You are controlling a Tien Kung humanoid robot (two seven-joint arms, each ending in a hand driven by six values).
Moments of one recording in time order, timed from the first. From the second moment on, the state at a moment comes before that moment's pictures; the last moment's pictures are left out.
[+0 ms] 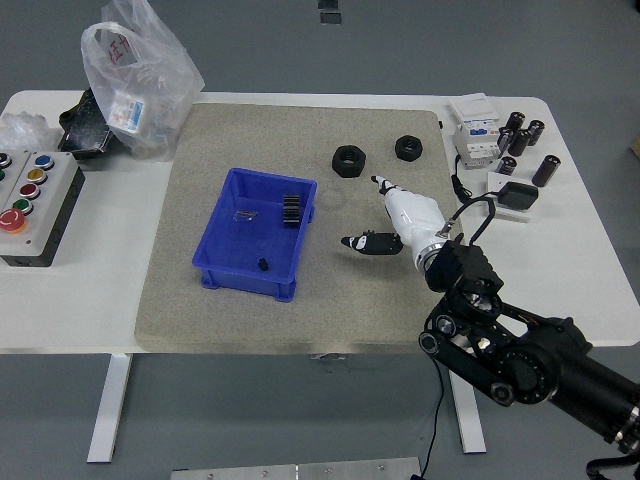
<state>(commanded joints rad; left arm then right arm) -0.03 0.11 -1.74 -0.18 1.65 0.04 0.30 0.55 -0.17 0.64 1.18 -1.96 -0.25 -0.53</state>
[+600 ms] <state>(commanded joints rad) -0.03 0.11 -1.73 -0.18 1.64 0.04 0.29 0.54 -0.17 0.59 1.16 -1.94 -0.28 -0.53</state>
